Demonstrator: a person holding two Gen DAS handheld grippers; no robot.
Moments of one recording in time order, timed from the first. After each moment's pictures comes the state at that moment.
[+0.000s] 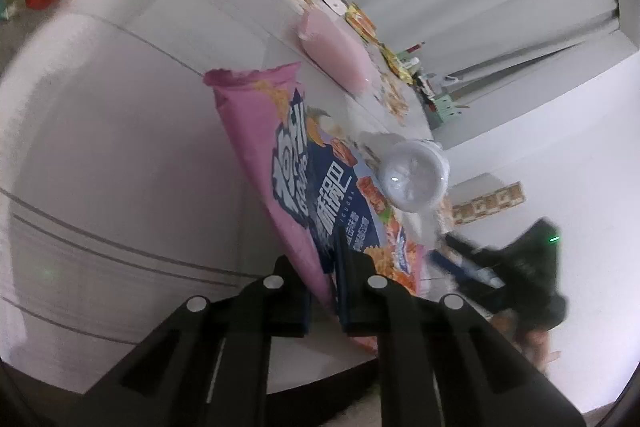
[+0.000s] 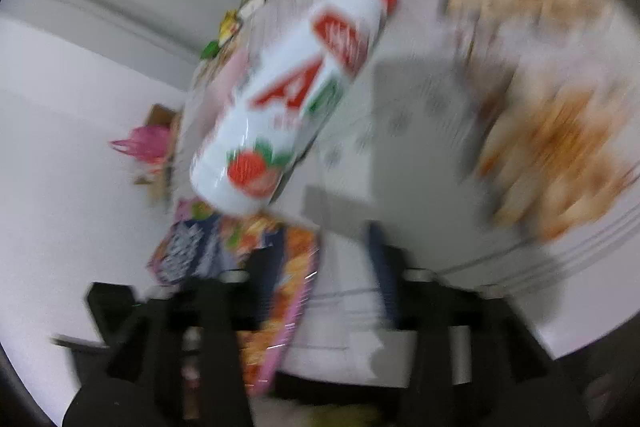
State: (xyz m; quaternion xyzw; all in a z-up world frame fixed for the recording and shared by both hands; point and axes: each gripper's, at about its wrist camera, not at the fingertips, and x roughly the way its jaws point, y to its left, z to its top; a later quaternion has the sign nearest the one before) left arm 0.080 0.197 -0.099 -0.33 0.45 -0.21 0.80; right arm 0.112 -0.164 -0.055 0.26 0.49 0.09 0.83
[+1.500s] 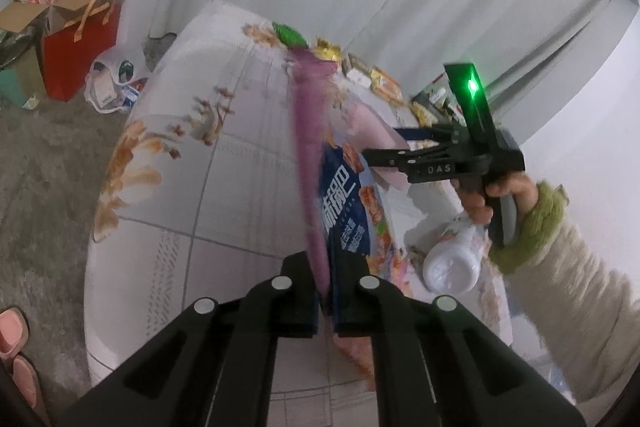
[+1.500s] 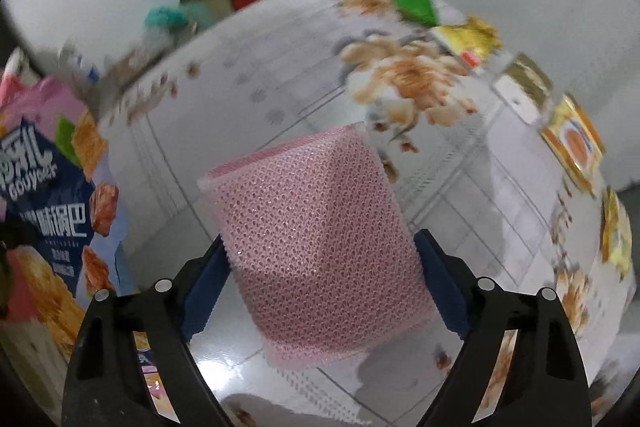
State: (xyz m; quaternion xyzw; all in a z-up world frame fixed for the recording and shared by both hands) left arm 0.125 0.250 -0.041 -0.25 0.40 -0.14 0.87; right arm 0.344 0.023 -0.058 -0.22 0.49 0.31 0.78
